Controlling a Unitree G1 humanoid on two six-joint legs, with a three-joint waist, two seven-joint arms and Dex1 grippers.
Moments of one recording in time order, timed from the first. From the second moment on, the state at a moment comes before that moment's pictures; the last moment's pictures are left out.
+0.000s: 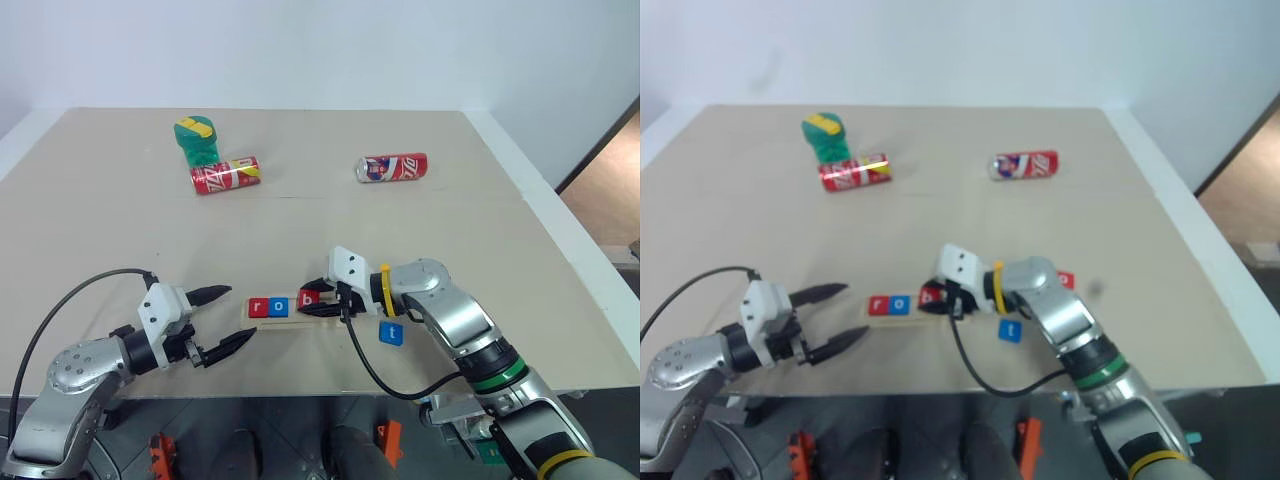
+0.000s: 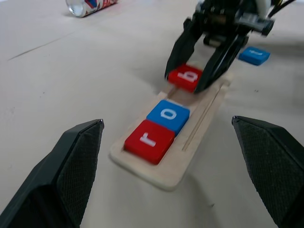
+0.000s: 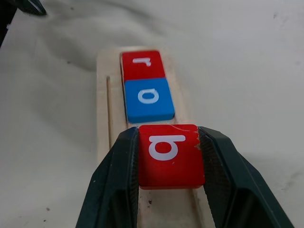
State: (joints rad) left arm 0.12 0.62 0.14 -0.41 -0.48 0.23 -0.90; right arm -0.62 -0.44 0.41 0.02 0.11 0.40 1.07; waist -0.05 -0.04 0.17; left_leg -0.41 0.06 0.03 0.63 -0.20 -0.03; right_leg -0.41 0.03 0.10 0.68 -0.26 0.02
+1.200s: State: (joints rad) left arm 0.15 0.61 0.11 -0.45 -0.45 0.25 -0.84; right arm -0.65 -0.35 0.44 0.10 0.06 0.37 1.07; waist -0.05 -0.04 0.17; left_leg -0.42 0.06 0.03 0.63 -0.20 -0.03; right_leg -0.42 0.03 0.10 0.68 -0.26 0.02
